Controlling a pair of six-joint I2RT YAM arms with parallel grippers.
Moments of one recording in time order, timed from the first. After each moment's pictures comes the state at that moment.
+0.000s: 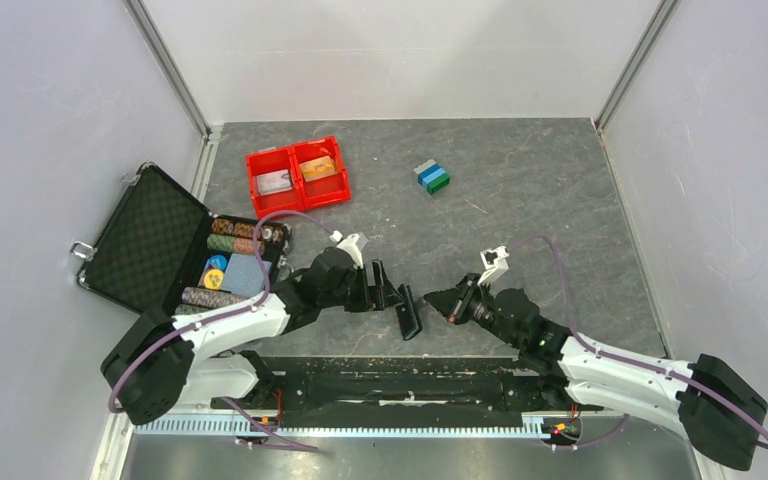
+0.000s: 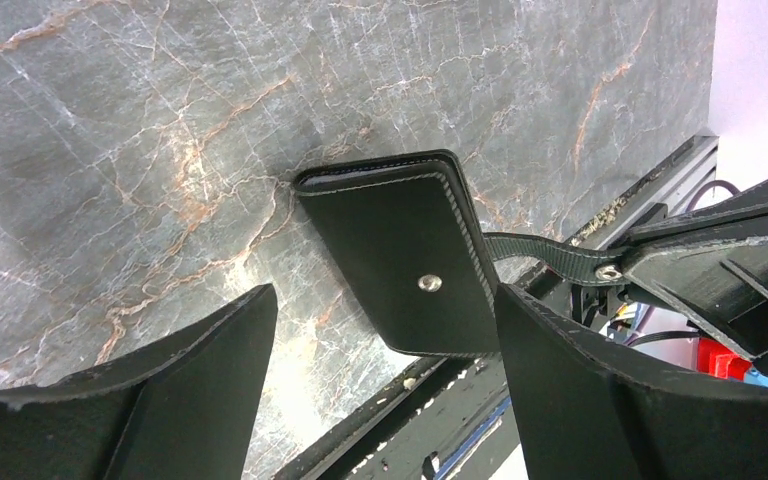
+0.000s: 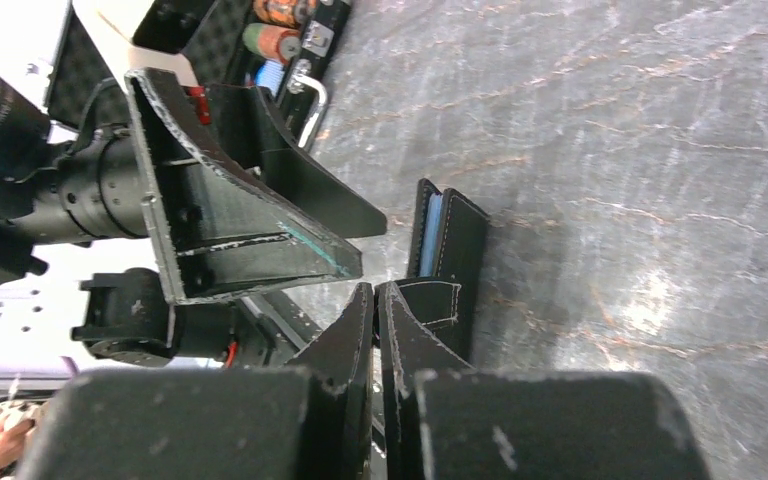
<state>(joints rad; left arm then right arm) -0.81 1.21 0.49 0.06 0.16 -0.82 0.93 0.82 0.16 0.44 0.13 0.89</state>
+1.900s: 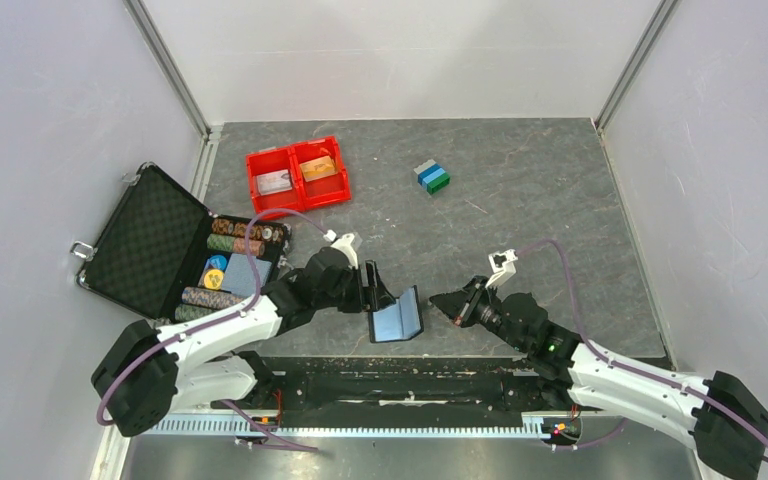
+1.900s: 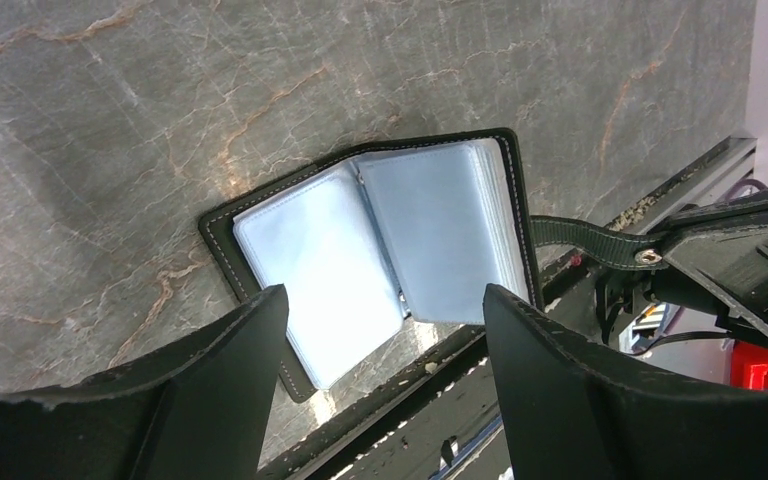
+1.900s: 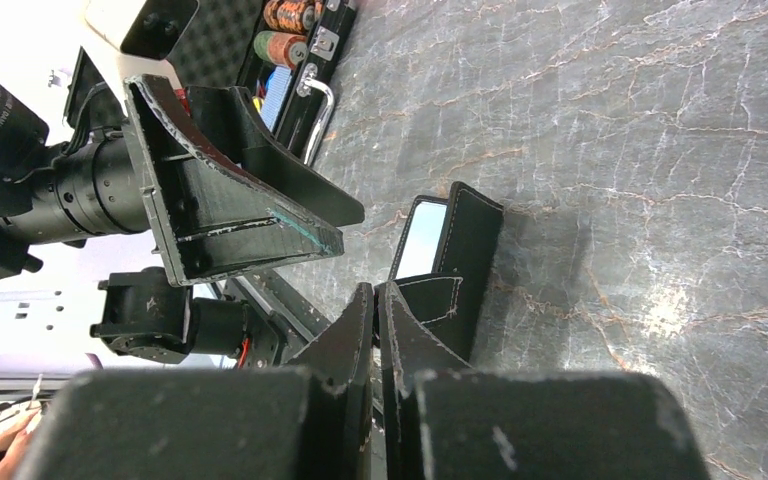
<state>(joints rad) -0.81 1.11 0.52 -0.09 0.10 -0.78 0.93 0.69 0.13 0.36 0.13 0.93</state>
